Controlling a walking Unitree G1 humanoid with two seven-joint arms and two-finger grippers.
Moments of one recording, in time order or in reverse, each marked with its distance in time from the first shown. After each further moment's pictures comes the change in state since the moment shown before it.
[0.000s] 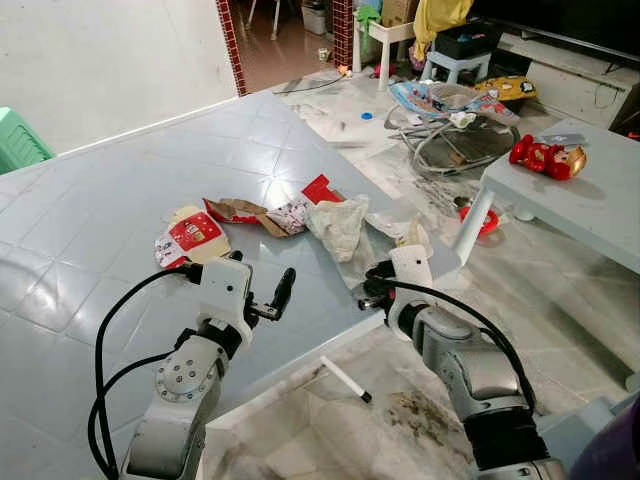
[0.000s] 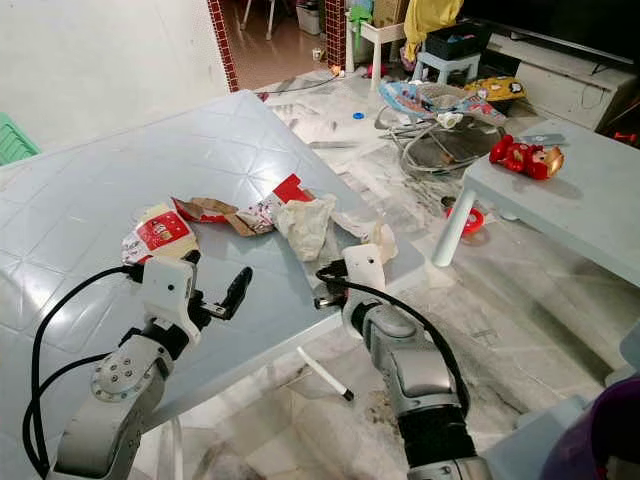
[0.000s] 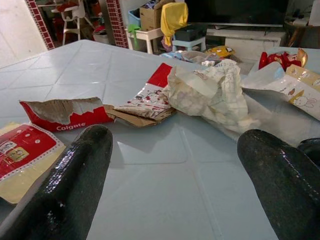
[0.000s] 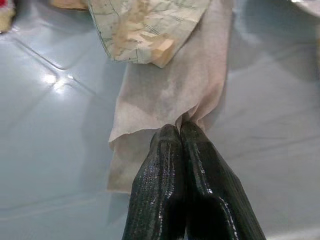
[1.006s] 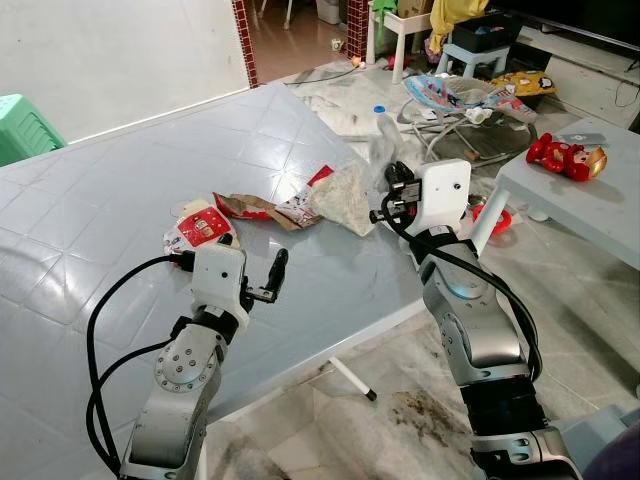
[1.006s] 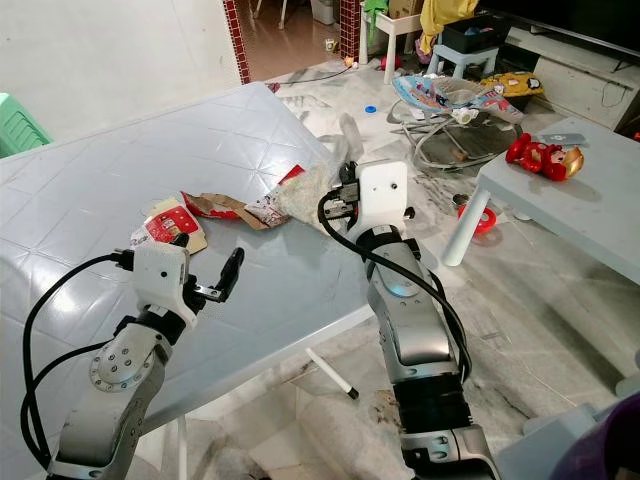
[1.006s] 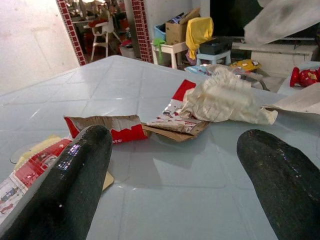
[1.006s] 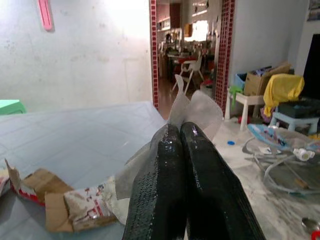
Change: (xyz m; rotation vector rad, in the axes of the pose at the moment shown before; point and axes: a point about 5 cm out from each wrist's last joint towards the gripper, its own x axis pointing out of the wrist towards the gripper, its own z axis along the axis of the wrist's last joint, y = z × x) left arm 0.006 0.007 0.013 0.028 -0.075 0.083; right arm -0.023 -0.001 0.105 -0.179 -0.657 -0.150
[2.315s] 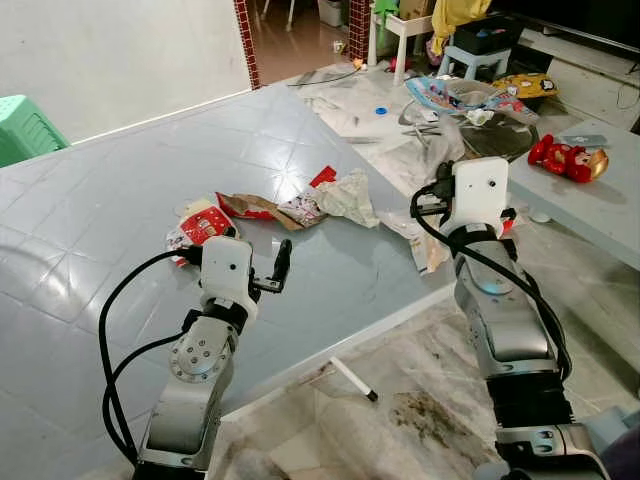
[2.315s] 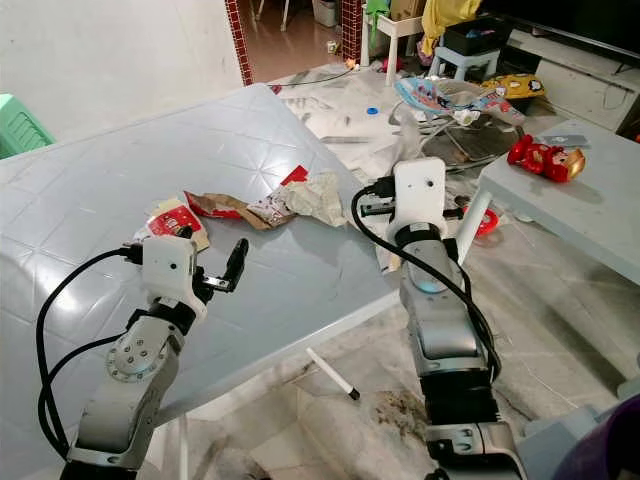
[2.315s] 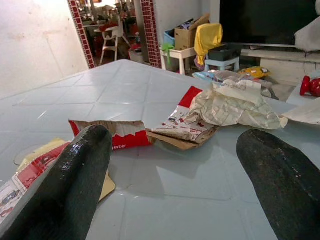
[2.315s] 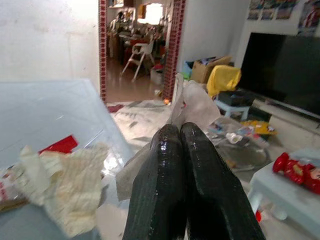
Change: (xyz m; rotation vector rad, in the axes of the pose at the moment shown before) left arm 0.012 -0.007 -0.001 -0.016 -0.016 0.042; right arm -0.007 -0.041 -0.013 -0.162 0.108 -0.188
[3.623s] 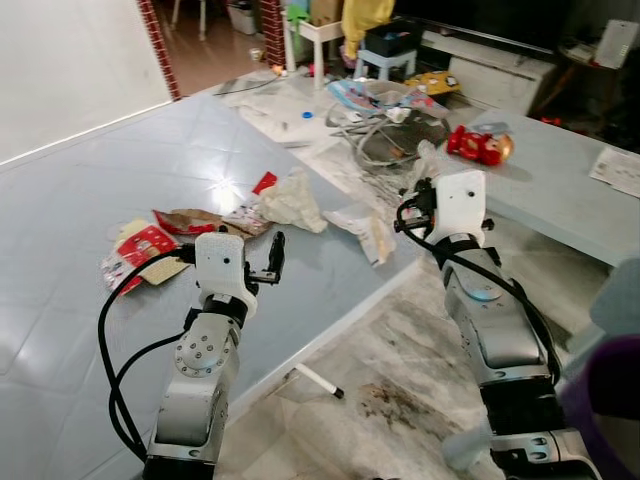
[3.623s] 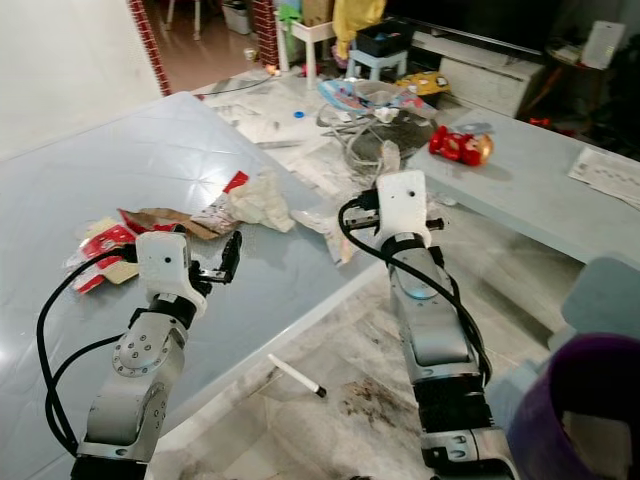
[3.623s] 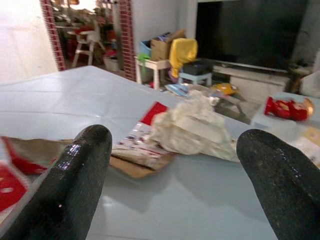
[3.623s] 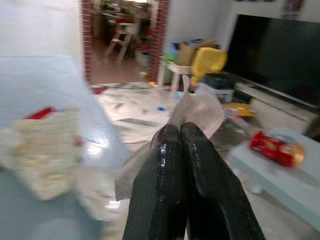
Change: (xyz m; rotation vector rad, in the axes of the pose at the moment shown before) left arm 0.005 0.003 0.002 -0.070 -0.021 0.089; right arm -0.002 0.020 -0.004 0.017 0.045 0.110
